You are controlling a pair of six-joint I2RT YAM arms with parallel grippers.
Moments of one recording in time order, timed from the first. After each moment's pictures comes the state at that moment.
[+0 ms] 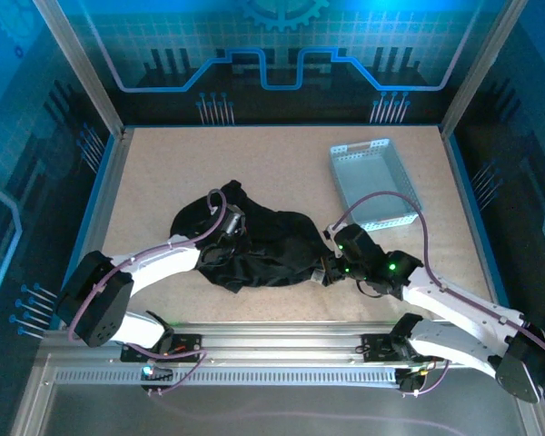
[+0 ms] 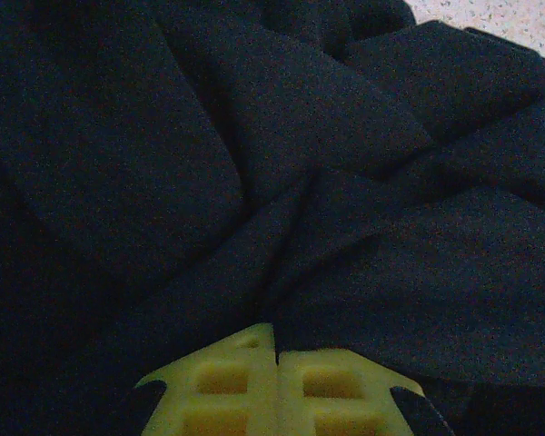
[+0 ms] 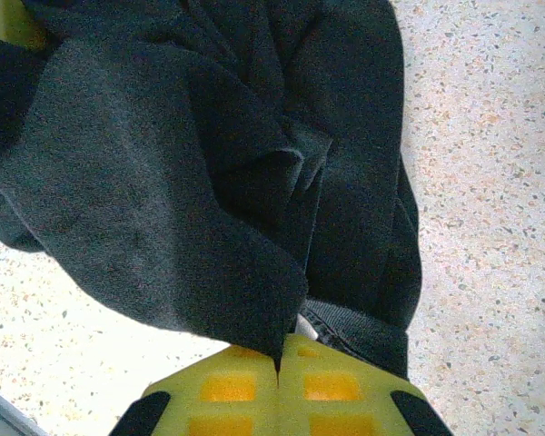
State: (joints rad) left arm -0.56 1.42 0.71 -0.25 0.00 -0.80; right arm 0.77 0.96 0.64 -0.56 0.07 0.38
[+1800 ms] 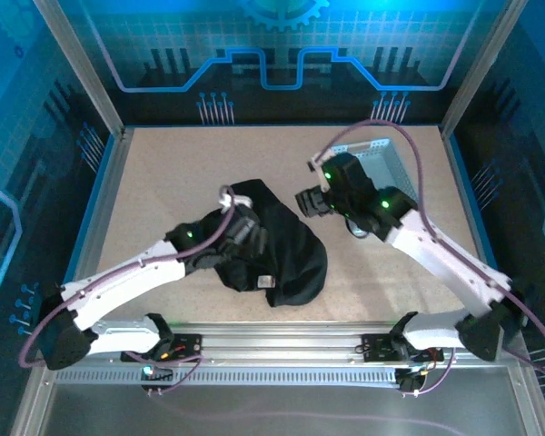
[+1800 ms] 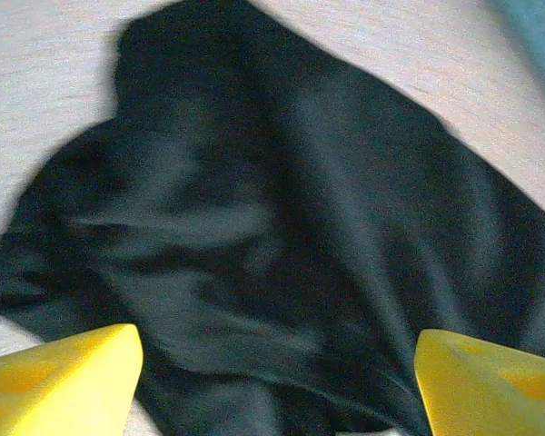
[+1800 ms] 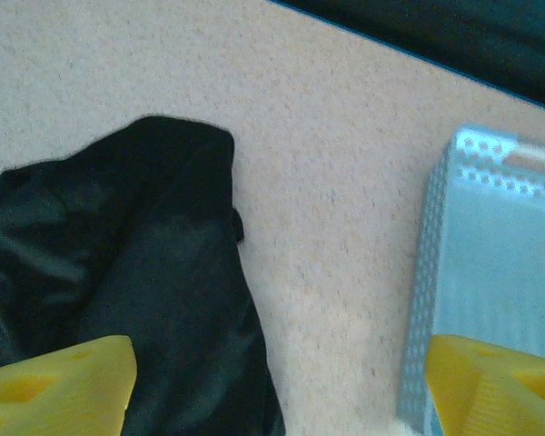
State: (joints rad) left arm -0.91 1.22 1.01 -0.74 -0.39 -0.63; right arm 0.69 1.25 1.25 -0.73 0.24 0.14
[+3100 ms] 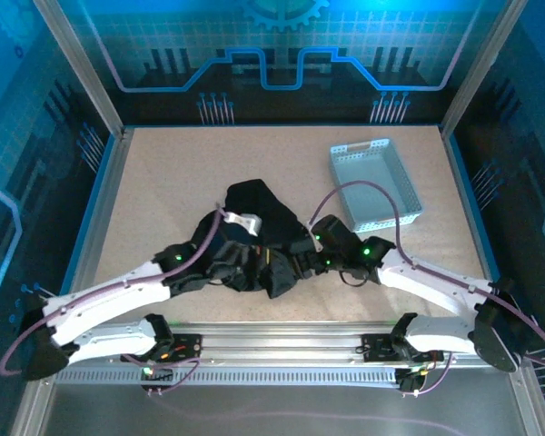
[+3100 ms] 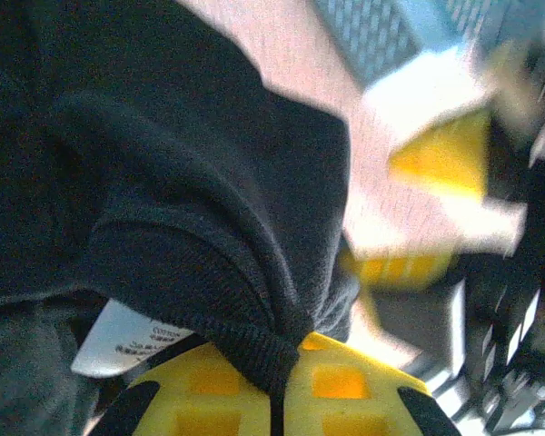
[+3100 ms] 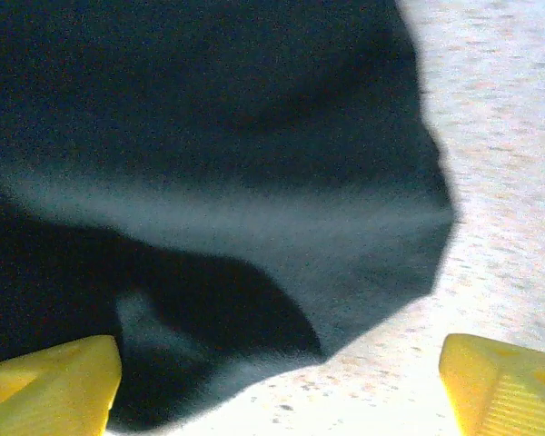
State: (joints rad) left arm -0.91 1.03 0.84 -0.52 -0.11 -0.75; right arm 0.84 1.20 0.75 -0.50 0.05 0.32
